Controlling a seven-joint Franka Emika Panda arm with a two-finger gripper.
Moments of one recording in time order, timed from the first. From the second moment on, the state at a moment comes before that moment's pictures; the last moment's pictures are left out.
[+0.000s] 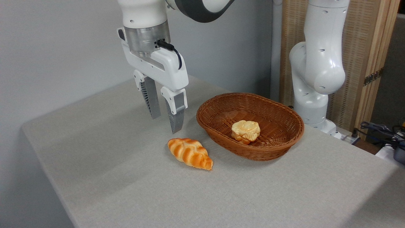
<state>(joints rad) -0.58 -0.10 0.45 -1.85 -0.01 1.78 0.64</state>
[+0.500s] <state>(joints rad) -0.58 -0.10 0.45 -1.85 -0.01 1.74 0.64</state>
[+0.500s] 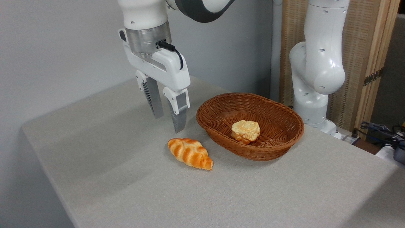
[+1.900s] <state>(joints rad) -0.60 -0.40 0.44 -2.30 0.14 1.66 0.90</state>
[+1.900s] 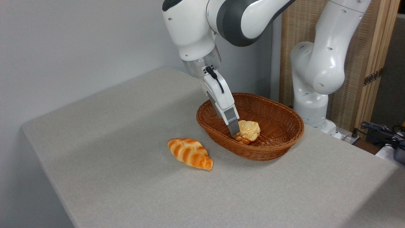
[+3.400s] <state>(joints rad) -0.65 -0.31 0.44 -2.37 0.19 1.62 1.10</state>
